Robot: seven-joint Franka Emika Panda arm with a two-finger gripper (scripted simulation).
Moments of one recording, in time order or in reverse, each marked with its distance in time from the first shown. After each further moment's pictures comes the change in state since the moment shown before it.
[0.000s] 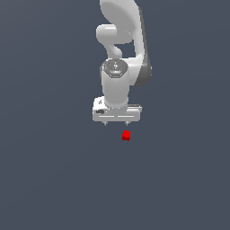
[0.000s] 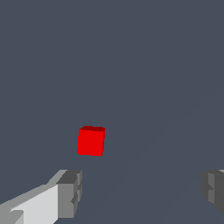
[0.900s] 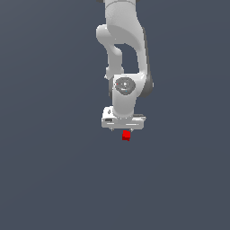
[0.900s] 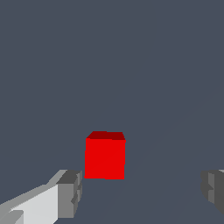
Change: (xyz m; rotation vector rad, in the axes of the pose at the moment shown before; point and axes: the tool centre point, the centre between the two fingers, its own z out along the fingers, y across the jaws) arm -0.004 -0.028 0.068 -0.007 0.016 0.040
